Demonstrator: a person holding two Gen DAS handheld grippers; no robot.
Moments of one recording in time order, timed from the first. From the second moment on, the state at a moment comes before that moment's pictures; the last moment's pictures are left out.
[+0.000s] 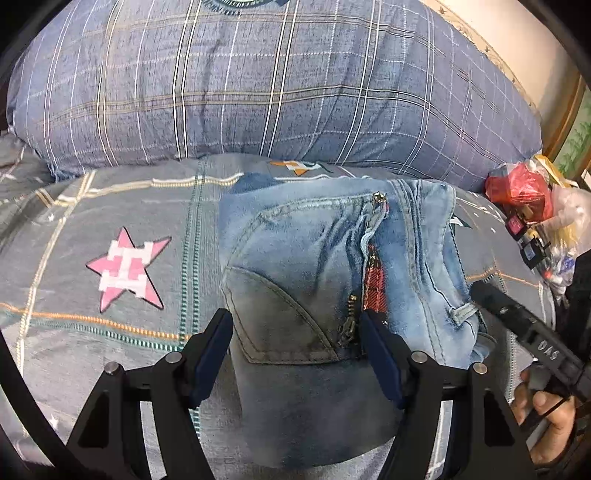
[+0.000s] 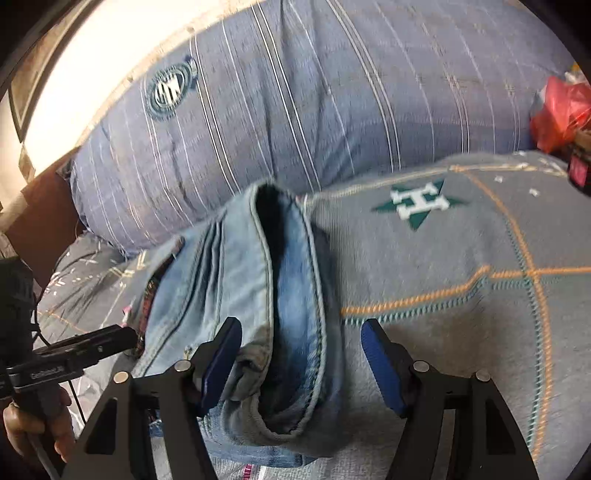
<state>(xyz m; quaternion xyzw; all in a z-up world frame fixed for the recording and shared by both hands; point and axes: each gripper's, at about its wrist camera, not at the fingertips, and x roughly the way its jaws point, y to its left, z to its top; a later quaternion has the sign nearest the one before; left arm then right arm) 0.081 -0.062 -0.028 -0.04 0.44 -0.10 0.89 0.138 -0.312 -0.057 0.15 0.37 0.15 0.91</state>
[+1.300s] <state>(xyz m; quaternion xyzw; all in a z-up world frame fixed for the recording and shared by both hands) 0.066 -0.010 -0.016 -0.05 0.42 -0.06 0.91 0.142 -0.272 -0.064 0.10 0.39 0.20 0.89</state>
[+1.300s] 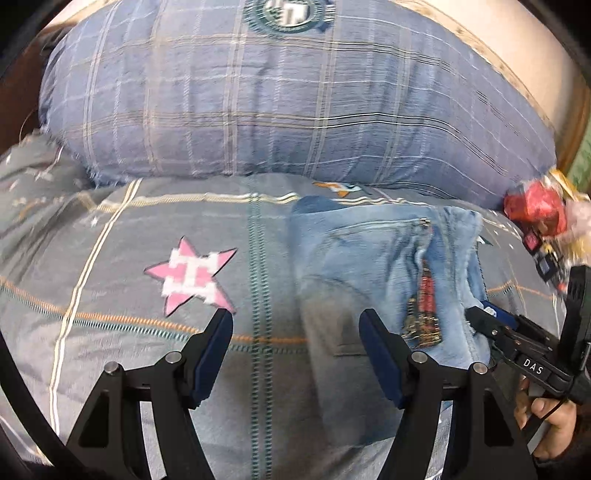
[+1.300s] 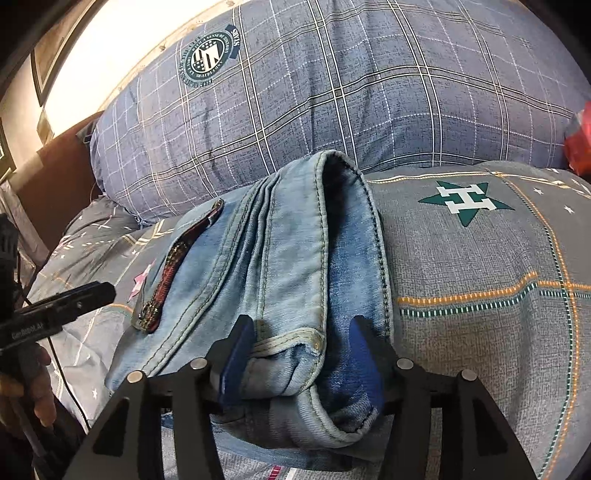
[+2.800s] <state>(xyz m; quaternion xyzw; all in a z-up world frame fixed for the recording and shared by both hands) 0.100 -0.015 -0.036 -0.09 0.48 -0.09 0.87 0.162 -0.306 -0.087 0.21 0.40 0.19 0.87</state>
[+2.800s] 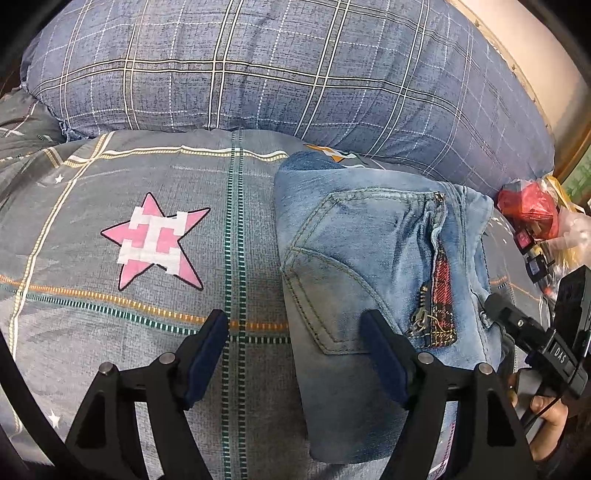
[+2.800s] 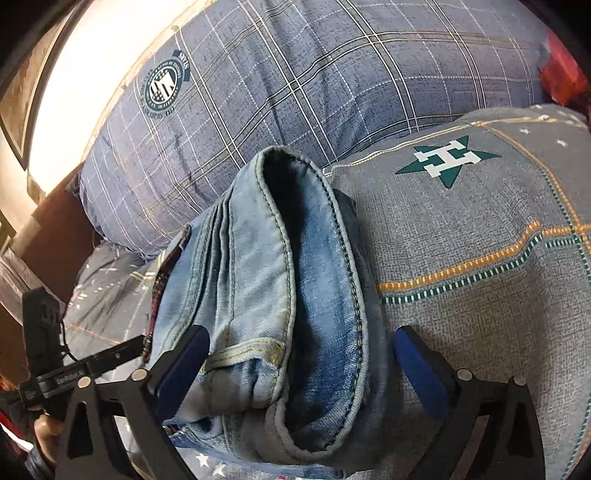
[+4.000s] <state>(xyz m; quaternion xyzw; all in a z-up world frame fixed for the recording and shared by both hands) 0.119 -0.021 -0.025 -0.11 0.47 -0.14 0.86 0.160 -0.329 -0.084 0.24 0.38 0.19 0.87</state>
